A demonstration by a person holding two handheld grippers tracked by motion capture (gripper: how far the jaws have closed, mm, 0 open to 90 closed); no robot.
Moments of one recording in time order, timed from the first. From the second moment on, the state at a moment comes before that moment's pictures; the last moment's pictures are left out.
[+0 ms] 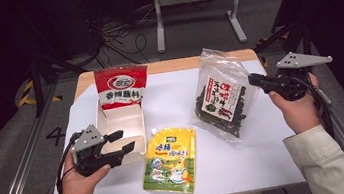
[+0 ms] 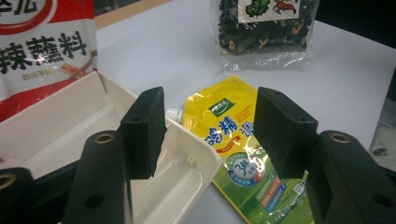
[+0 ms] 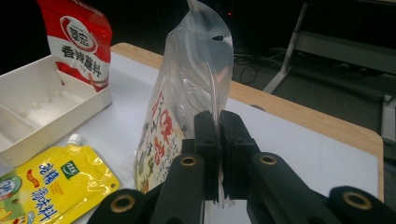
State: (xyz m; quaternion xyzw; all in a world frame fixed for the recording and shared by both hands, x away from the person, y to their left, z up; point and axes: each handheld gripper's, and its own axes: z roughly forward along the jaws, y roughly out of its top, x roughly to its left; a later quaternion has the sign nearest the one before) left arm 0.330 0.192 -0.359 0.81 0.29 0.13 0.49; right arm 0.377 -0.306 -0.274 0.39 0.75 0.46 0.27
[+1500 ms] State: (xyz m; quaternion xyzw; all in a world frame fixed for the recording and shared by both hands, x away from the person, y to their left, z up) left arm 0.349 0.111 -0.363 0.82 0.21 0.06 0.53; right arm 0.293 -0.227 -0.230 0.21 0.80 0.51 0.23
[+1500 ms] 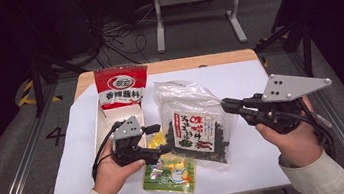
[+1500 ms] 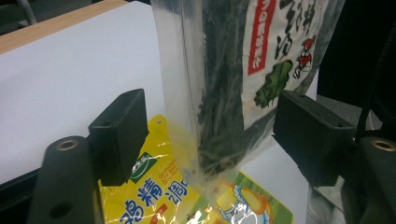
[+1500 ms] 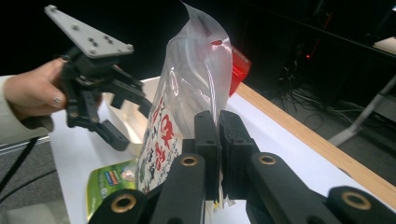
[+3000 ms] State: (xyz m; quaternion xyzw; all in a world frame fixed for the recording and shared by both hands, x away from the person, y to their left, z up) left arm 0.332 0.107 -0.348 0.84 0.14 0.02 0.52; right arm 0.299 -0.234 -0.240 0.19 0.77 0.55 0.25
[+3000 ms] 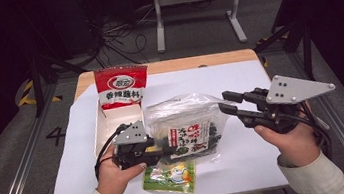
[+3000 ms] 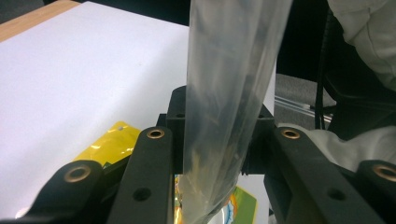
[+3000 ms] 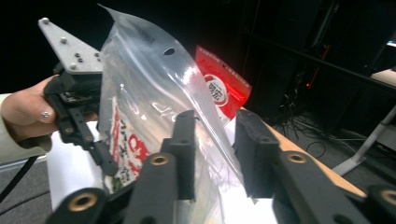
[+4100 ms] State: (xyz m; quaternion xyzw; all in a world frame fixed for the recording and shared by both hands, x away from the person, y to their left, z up) left arm 0.332 0.157 -0.316 0.81 0.17 0.06 0.56; right arm 0.320 -0.286 -0.292 0.29 0.75 0.56 0.21
